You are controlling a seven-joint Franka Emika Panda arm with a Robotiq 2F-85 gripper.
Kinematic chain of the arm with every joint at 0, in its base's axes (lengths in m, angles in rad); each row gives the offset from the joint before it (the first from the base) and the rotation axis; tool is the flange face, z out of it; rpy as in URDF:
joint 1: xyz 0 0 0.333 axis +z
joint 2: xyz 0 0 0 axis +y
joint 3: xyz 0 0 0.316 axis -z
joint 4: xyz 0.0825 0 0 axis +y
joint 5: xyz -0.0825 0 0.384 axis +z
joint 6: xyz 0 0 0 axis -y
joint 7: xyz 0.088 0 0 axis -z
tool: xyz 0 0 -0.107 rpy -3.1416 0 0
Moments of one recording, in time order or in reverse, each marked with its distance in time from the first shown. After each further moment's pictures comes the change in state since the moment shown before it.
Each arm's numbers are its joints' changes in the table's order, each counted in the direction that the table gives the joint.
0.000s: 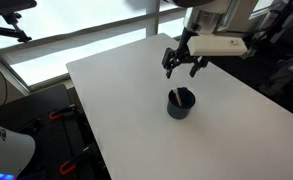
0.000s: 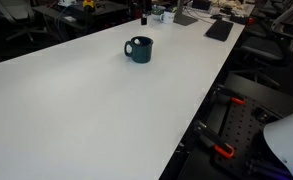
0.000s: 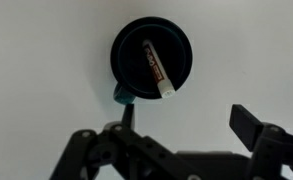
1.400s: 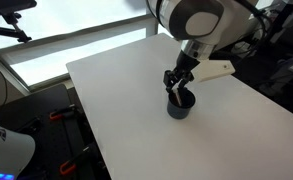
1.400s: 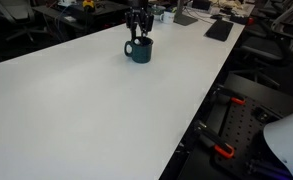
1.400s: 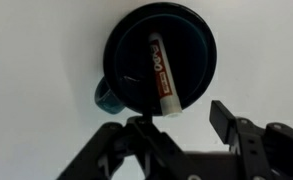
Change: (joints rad) arm -0.092 0.119 -0.074 -0.011 0.056 0.054 -0.308
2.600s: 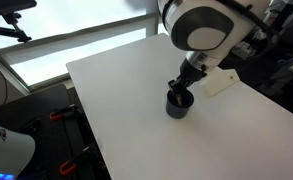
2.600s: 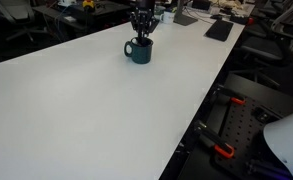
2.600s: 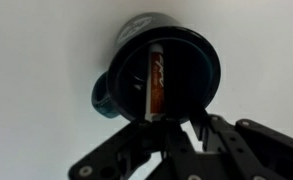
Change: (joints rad) arm -0.064 0.003 -0.002 0.013 0.133 0.000 -0.282
